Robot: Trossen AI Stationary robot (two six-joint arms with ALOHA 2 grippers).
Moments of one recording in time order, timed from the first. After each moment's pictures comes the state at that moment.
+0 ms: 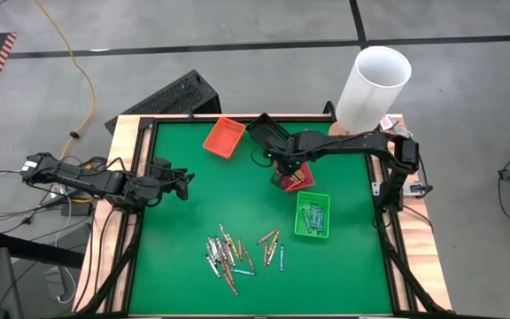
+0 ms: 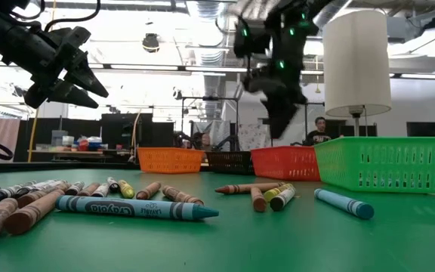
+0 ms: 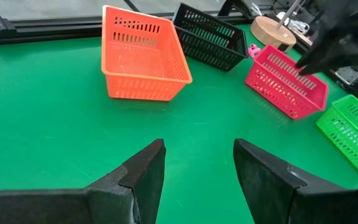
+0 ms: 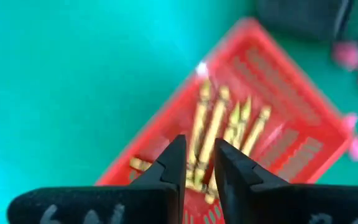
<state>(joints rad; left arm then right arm) -0.19 0.56 0.34 -0.32 -0.76 -0.85 -0.22 1.75 1.41 -0.93 0.13 0.29</state>
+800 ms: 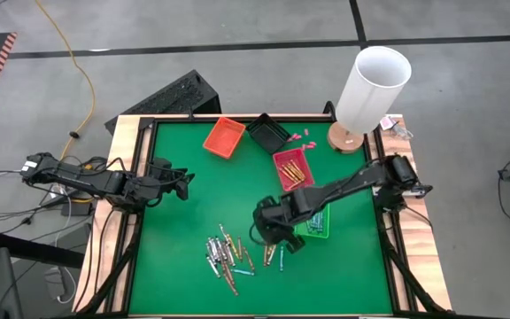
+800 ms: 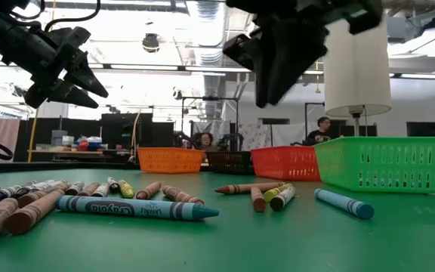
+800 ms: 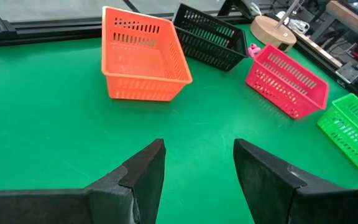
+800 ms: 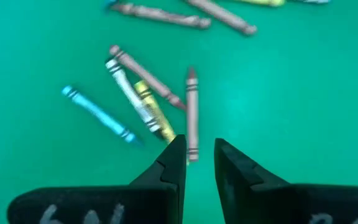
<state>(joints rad) -0.19 0.56 0.34 -0.32 -0.77 -0.84 0.26 1.83 1.51 -0.85 -0.03 -0.35</state>
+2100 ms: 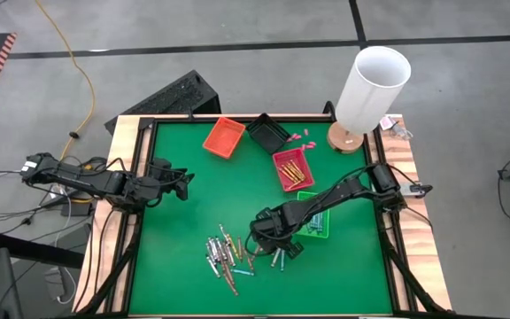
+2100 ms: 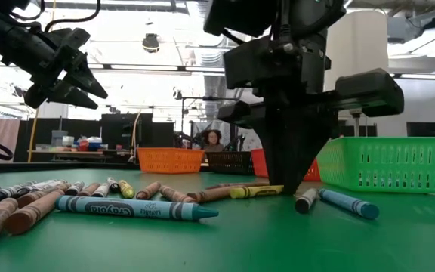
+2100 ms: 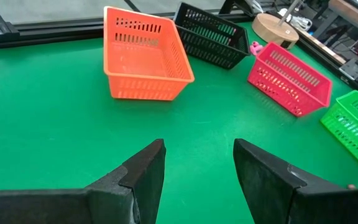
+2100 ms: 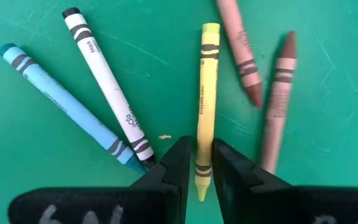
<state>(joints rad) -0.19 0.56 0.34 -0.33 -0.77 -0.83 0.28 2.01 1.42 -0.74 -0.05 -0.42</state>
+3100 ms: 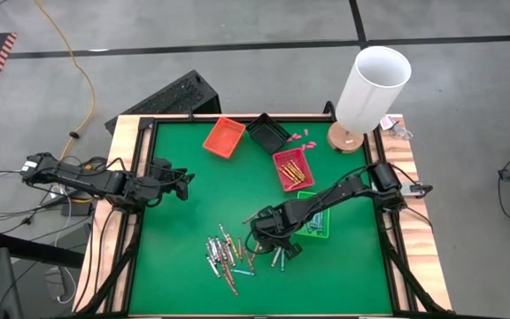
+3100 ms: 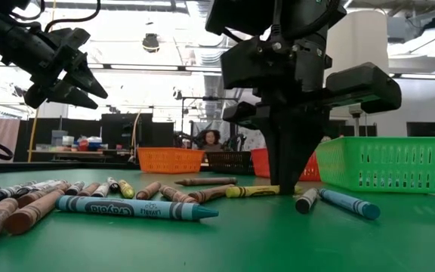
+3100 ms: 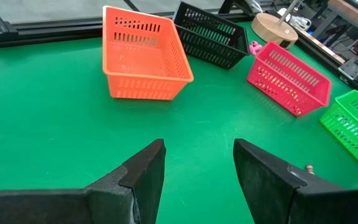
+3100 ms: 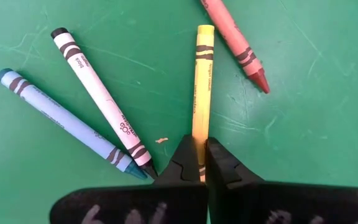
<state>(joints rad) -0.19 0.56 0.34 -0.33 -0.76 -0.83 0.27 1.98 1.41 -0.72 -0.05 -0.31</state>
